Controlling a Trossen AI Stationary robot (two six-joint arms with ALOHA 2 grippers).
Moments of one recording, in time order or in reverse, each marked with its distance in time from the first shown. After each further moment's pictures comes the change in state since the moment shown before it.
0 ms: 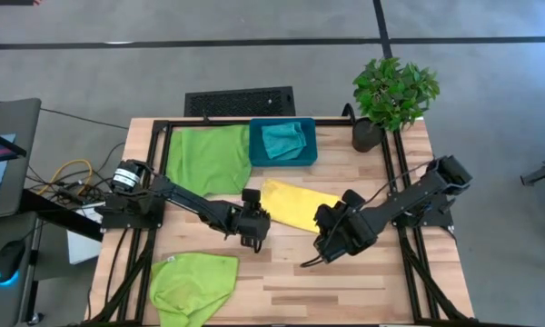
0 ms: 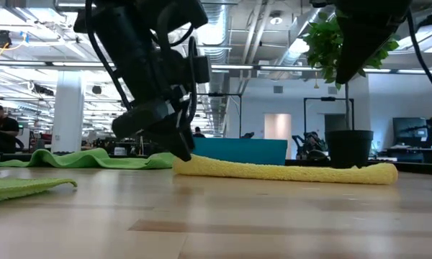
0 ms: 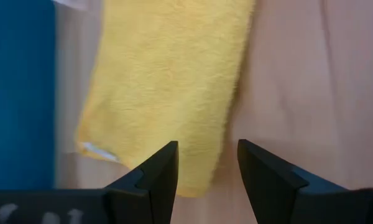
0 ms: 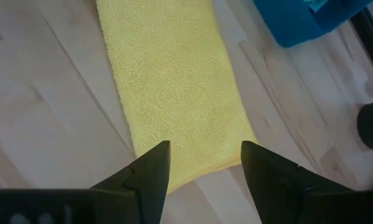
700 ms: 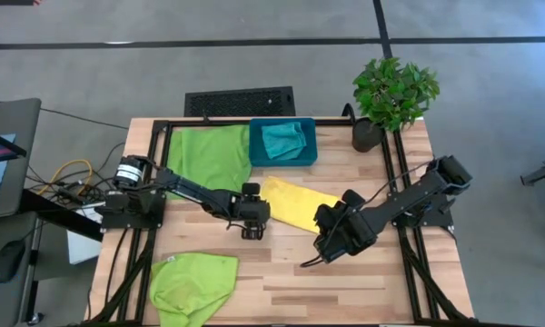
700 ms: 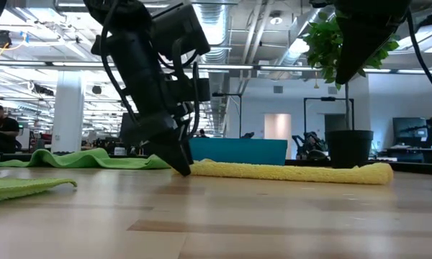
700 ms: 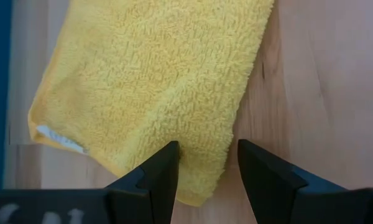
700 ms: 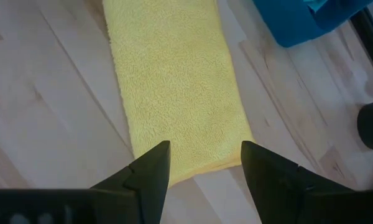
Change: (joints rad) left arm 0.124 0.006 -0.065 0.095 0.185 0.004; right arm -0.001 0.000 0.000 0.000 0.000 0.000
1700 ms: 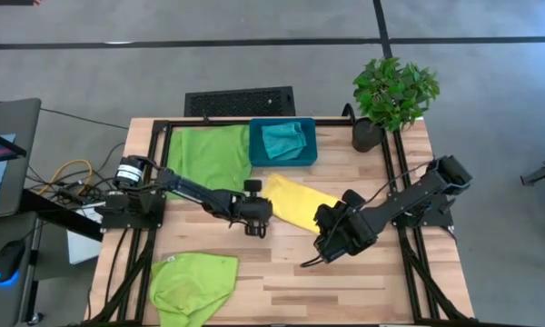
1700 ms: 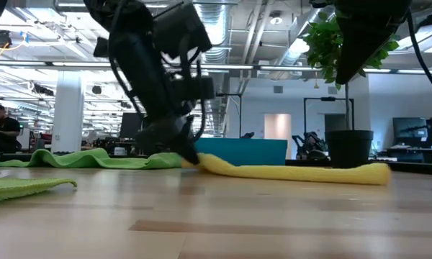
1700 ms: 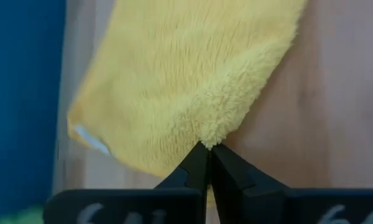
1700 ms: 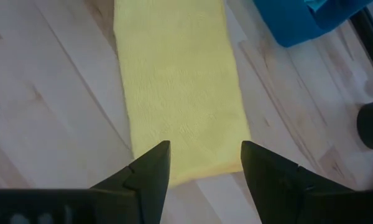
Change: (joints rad) left arm -0.007 0.003 0.009 0.058 -0.100 0.066; right arm 0.000 0.000 0.000 -0.001 0.000 0.000
